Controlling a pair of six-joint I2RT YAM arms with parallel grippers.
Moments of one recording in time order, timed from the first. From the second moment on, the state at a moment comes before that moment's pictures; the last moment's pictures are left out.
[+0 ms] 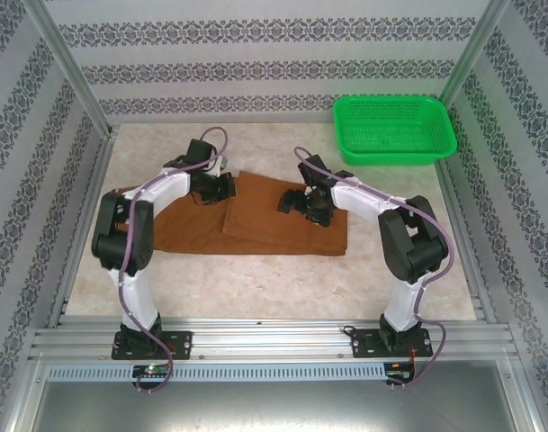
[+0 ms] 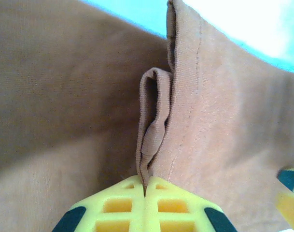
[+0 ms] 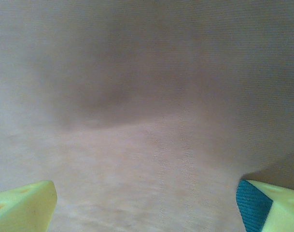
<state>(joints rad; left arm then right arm) -0.21 1.87 1.36 -0.53 0.42 -0.43 0.45 1.85 1.26 -0.61 -0.21 0.73</state>
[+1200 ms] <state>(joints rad) 0.39 1.54 1.50 -0.96 -0.03 -0.37 0.35 1.99 1.37 -0.65 -0.24 0.69</state>
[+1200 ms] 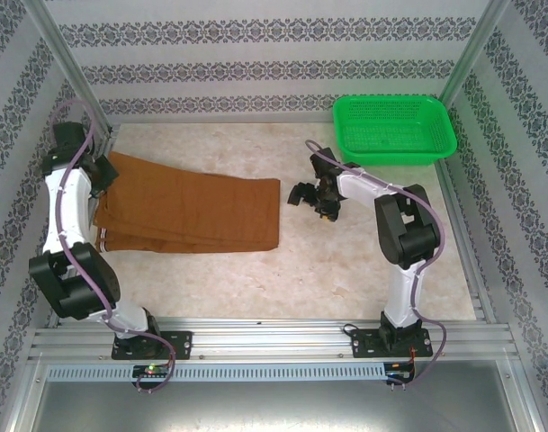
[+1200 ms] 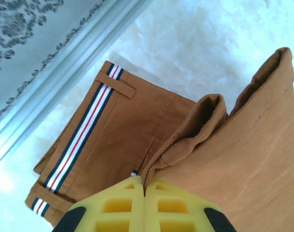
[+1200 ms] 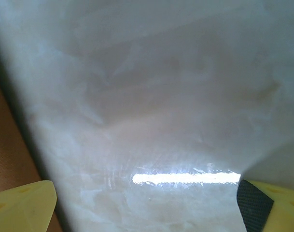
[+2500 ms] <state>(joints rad) 0.13 2.01 1.42 -0.79 -0.06 -0.45 0.43 2.26 1.67 -0.55 -0.43 0.58</state>
